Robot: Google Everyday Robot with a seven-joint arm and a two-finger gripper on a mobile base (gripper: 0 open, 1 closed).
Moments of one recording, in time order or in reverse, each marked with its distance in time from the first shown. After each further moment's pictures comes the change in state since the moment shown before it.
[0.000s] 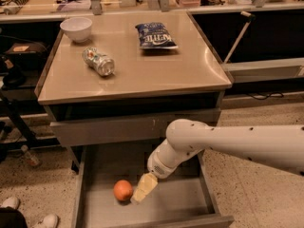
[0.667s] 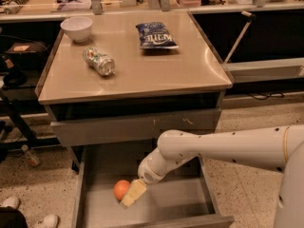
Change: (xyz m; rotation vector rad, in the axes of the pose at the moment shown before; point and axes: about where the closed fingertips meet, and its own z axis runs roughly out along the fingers) arm -0.011 0.002 0.051 -0.034 -0.058 0.031
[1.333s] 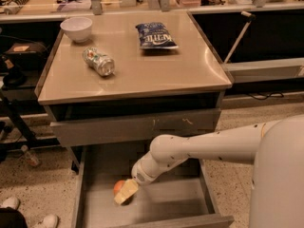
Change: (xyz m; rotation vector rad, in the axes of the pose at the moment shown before) arm -0.011 -0.013 0.037 0.012 -0.026 0.092
